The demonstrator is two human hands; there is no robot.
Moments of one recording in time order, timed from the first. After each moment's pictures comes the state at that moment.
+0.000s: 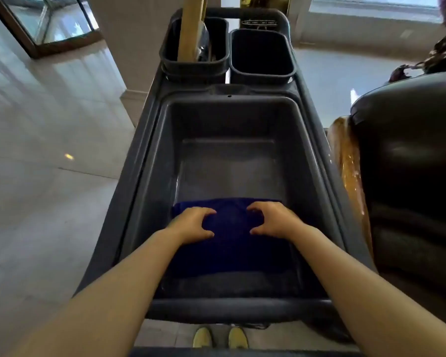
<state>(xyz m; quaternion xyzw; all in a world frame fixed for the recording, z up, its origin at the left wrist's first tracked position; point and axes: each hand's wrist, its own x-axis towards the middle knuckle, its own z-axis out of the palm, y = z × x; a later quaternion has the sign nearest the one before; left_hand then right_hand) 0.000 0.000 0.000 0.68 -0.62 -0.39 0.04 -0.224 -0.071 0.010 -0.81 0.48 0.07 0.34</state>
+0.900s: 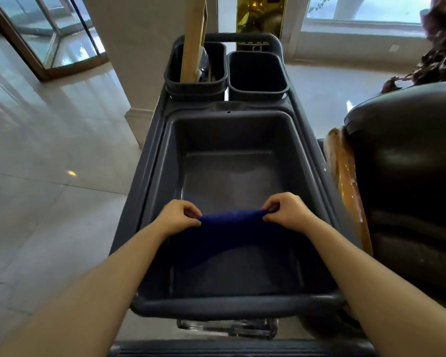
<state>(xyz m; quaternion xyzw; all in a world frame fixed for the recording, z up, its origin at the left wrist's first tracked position) 0.028 0.000 0.052 0.73 -0.52 -0.41 0.16 -0.238 -0.077 0.051 -0.75 0.55 -0.07 0.35</state>
